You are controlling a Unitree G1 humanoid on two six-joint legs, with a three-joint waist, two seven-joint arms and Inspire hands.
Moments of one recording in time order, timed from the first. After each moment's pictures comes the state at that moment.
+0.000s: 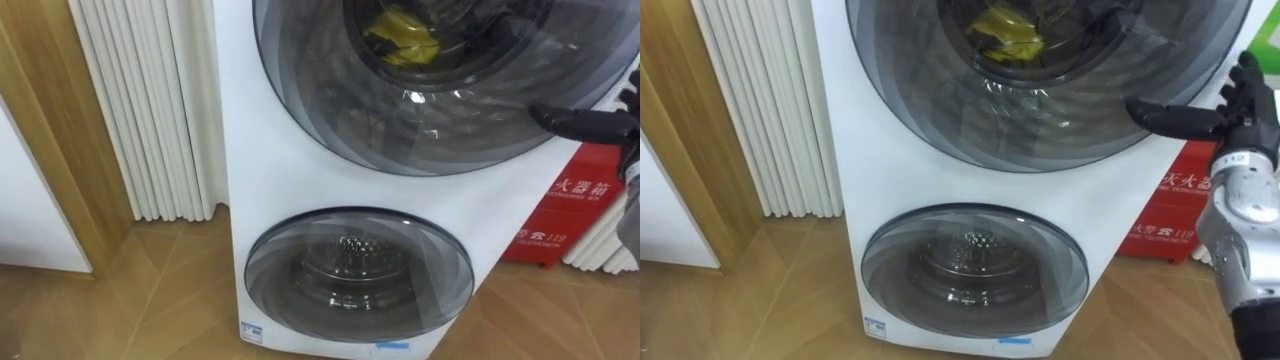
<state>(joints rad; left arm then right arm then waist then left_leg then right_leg) 0.27 0.26 0.19 1.05 -0.05 0.12 0.05 -0.59 -0.61 -0.08 0.55 0.43 0.09 -0.27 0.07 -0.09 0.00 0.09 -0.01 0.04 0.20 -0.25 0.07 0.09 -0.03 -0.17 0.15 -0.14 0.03</state>
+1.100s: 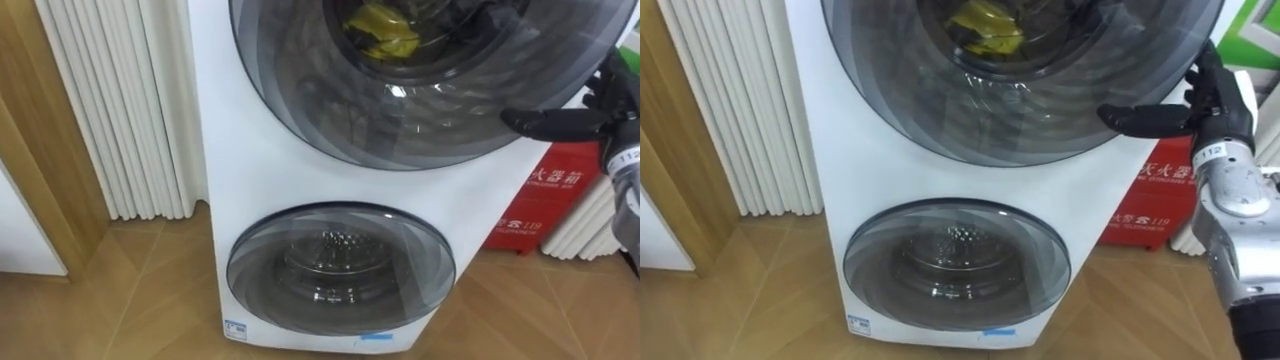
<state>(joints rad) 0.26 0.30 0.11 1.06 -0.04 0.11 0.01 -0.57 -0.62 -0.02 0.48 0.32 0.09 -0.16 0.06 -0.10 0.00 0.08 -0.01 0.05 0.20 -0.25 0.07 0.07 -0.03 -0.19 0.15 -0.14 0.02</state>
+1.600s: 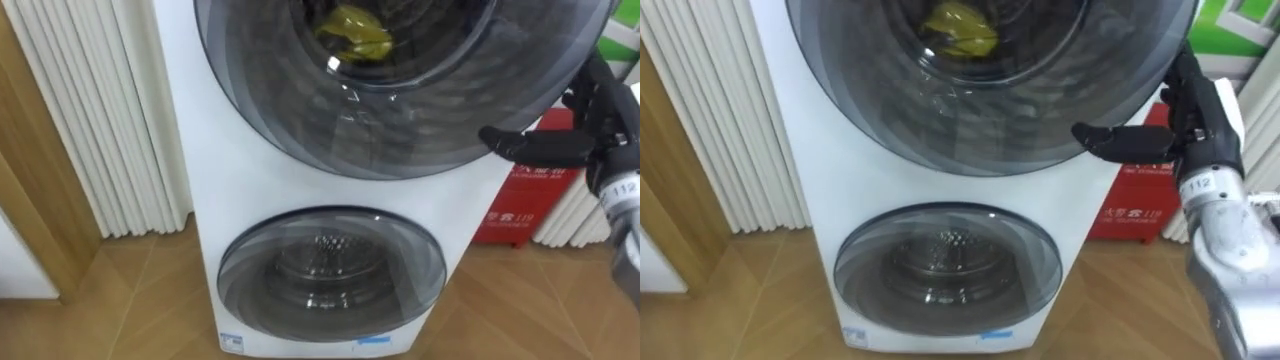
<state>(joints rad) 0.24 0.30 0.06 1.12 -0.03 0.10 0.01 -0.28 -0.59 -0.02 0.05 0.31 0.08 -0.15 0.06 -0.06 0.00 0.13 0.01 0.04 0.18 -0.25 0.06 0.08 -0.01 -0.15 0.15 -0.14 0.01</state>
